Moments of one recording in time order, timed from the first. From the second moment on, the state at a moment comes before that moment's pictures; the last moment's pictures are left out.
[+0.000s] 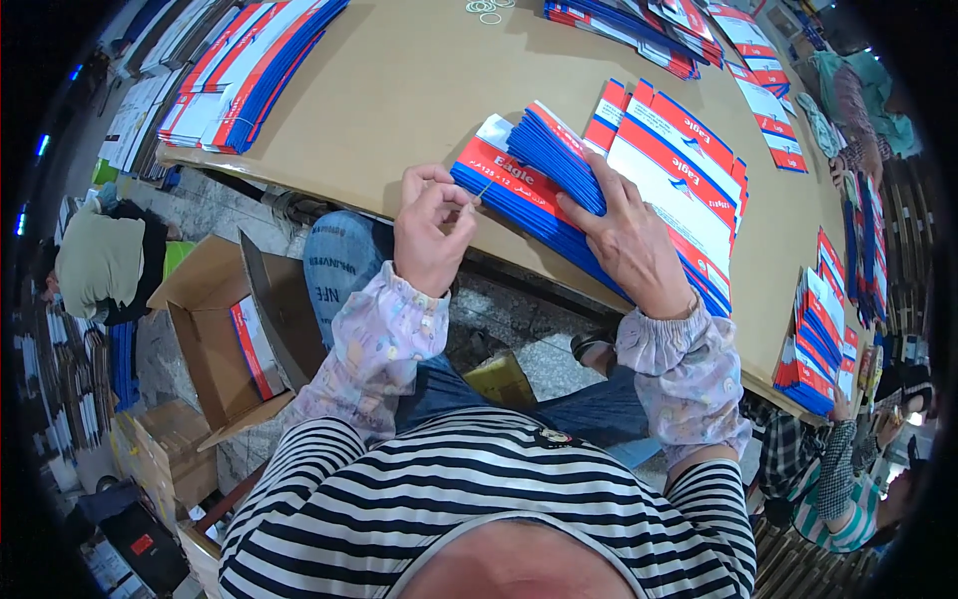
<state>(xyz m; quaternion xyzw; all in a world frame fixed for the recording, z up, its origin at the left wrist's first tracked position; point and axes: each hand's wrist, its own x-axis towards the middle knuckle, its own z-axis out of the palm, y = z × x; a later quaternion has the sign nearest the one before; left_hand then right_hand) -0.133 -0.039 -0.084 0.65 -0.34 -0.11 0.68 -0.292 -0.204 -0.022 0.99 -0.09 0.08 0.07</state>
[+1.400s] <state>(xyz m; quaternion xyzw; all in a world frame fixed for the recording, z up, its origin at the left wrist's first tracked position) 0.407 -0.295 -0.133 0.68 -0.39 -0.01 0.62 -0.292 -0.182 -0.037 0.98 -0.14 0.06 0.09</state>
